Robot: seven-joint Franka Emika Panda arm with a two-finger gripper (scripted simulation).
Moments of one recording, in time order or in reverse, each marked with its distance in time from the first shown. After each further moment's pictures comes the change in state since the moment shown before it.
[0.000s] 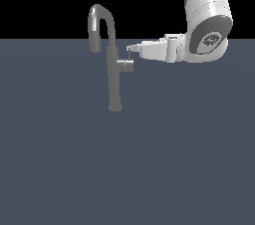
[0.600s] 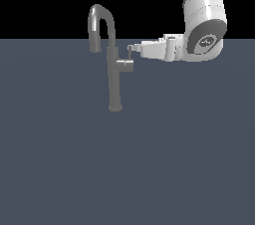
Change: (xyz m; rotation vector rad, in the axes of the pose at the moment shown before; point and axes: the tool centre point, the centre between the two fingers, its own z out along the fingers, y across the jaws) arm 0.001 -0.021 0.000 -0.009 -0.003 0.003
